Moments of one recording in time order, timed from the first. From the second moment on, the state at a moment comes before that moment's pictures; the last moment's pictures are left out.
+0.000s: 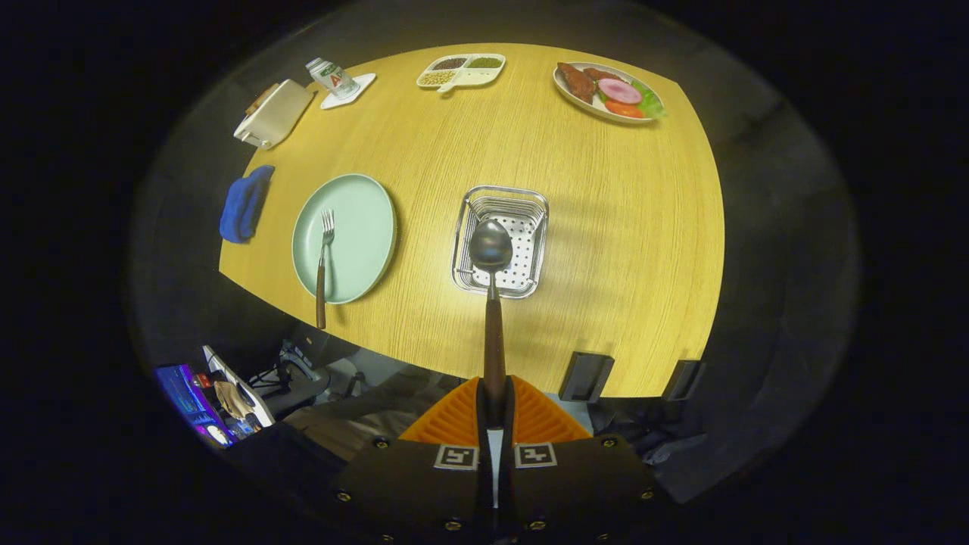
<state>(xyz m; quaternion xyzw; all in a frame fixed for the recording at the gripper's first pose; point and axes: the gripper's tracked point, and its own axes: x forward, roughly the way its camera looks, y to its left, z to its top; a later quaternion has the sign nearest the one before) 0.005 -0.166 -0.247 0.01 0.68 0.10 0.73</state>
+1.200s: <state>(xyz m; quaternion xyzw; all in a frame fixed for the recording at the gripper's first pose) 0.043 -0.165 -0.207 0.03 0.62 0.06 0.78</state>
